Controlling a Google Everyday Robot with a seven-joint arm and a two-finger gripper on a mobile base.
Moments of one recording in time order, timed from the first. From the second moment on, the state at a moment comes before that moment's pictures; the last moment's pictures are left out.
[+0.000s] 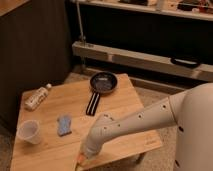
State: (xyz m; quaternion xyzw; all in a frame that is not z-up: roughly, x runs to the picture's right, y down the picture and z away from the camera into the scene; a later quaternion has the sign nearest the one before) arm -0.116 0.342 0.725 -0.38 -0.26 -0.09 0.88
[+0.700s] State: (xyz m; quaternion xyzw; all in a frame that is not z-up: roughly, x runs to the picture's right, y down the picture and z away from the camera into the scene) arm -0.137 0.256 0.762 -0.36 -0.28 -0.10 0.88
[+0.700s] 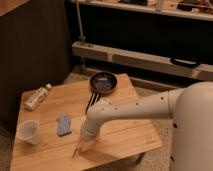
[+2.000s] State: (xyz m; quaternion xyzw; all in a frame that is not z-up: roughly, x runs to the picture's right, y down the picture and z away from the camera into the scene) arm -0.249 0.163 0.822 -0.34 -0.32 -0.12 0.88
